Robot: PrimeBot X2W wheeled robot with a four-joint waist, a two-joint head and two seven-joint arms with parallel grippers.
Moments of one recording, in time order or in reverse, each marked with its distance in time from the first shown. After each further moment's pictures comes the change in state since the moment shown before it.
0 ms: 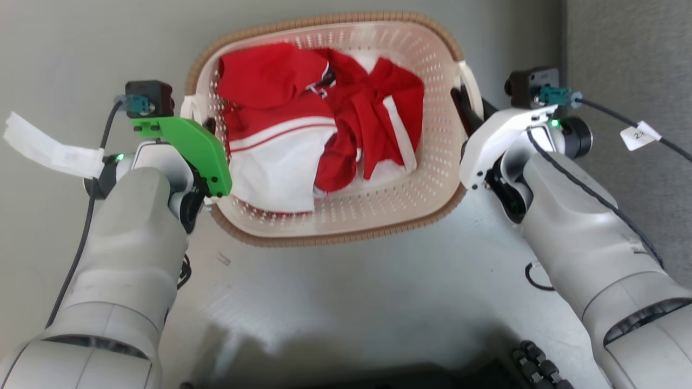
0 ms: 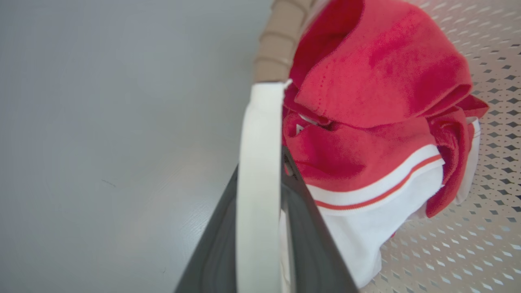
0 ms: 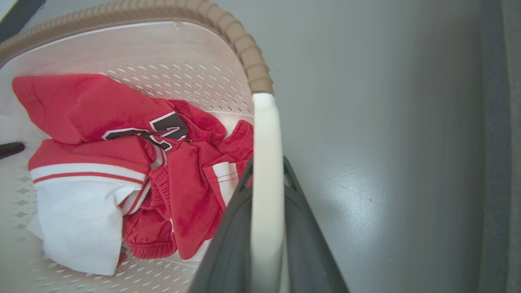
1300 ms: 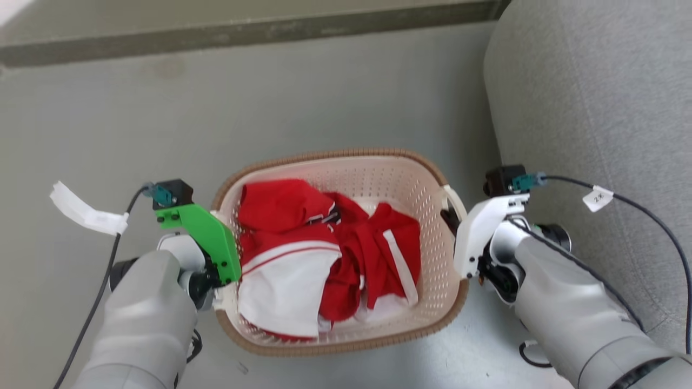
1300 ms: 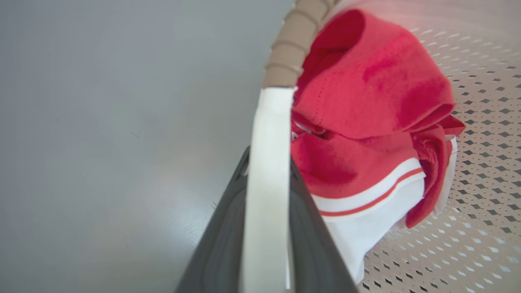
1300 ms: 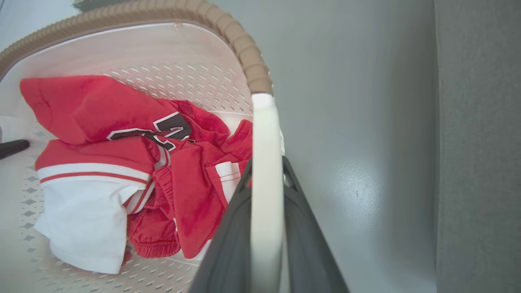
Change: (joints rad) left arm 0.199 -0.003 -0.016 0.032 -0.118 -0.013 0.223; right arm 0.204 0.007 0.135 0.020 0.225 0.000 0.235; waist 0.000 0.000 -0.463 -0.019
